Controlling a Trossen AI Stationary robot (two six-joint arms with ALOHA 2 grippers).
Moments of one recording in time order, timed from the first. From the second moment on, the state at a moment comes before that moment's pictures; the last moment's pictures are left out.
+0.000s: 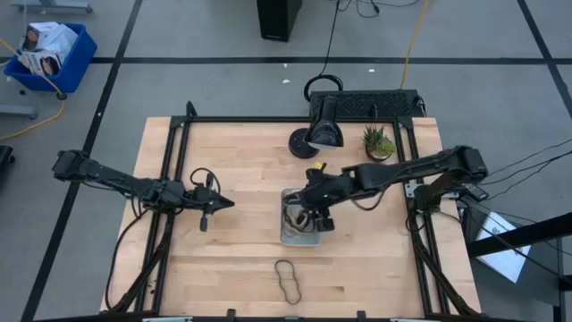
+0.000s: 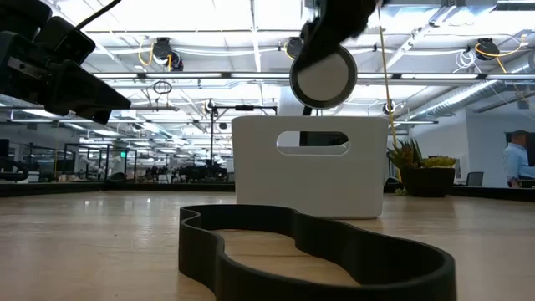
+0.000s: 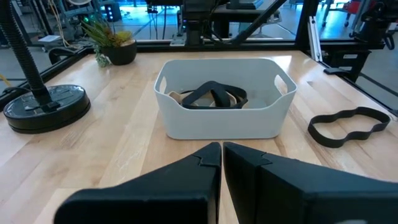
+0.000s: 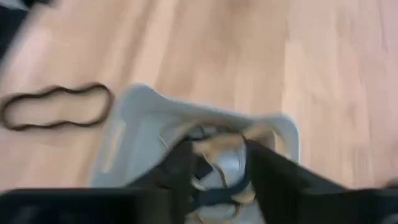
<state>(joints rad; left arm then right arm) -0.24 0.54 0.01 0.32 -0.19 -0.05 0.13 1.57 1.28 -0.57 0.01 -0.08</state>
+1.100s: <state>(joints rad) -0.24 0.54 0.01 0.31 -0.19 -0.06 0.07 0.53 0.38 0.14 0.08 0.02</state>
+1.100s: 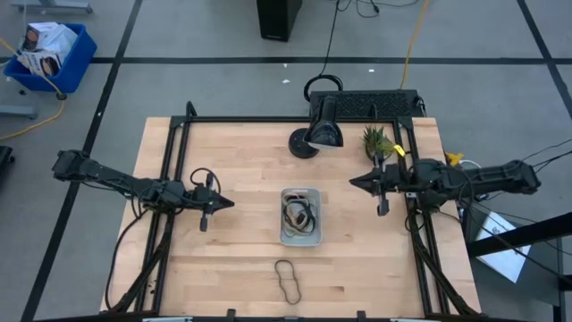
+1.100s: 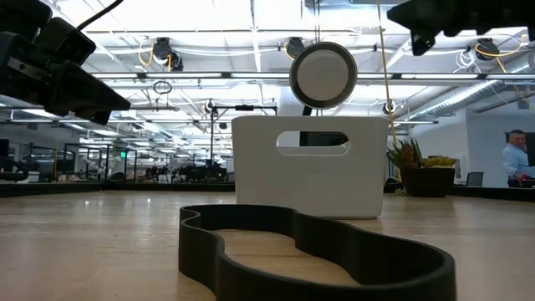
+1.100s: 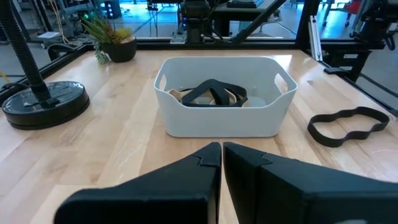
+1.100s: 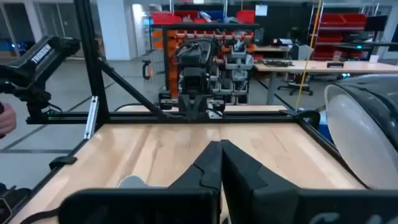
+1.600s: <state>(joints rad) -0.24 0.54 0.01 0.18 -0.18 -0.22 0.06 0.44 0.06 0.62 0.02 -0.11</state>
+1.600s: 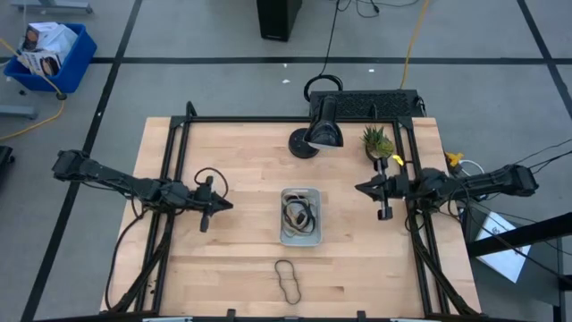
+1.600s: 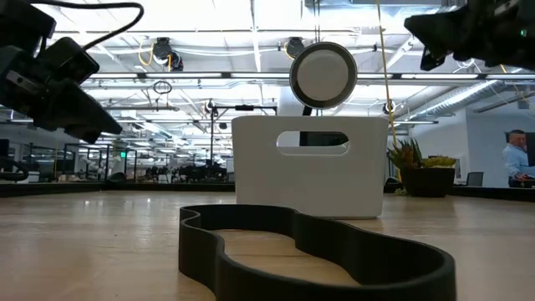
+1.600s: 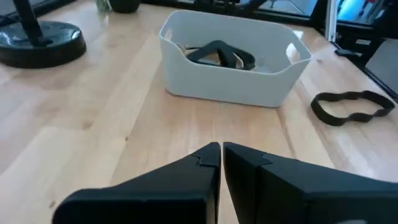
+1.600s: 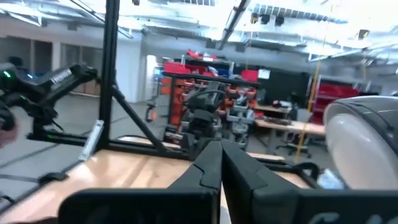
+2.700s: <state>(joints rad) -0.53 1.60 1.04 -0.06 -0.21 -0.02 0.06 0.44 0.02 0.67 0.00 -0.18</state>
